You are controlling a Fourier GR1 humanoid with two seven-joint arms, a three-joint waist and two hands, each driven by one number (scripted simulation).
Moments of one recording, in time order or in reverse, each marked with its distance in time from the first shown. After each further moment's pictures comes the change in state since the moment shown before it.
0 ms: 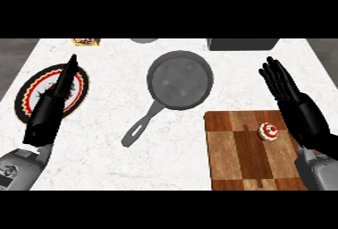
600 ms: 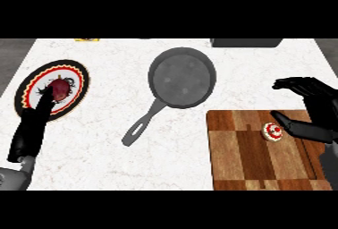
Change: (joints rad) left arm 0.155 0.011 0.108 0.194 0.113 -0.002 0.161; right arm -0.001 -0.077 -0.143 0.109 -0.142 0.131 -0.040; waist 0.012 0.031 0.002
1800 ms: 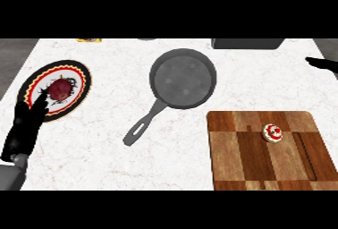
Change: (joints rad) left arm -0.018 -0.020 0.089 0.147 0.021 -0.104 0.011; right arm -0.115 -0.479 0.053 0.000 0.355 0.346 0.047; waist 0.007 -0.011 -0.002
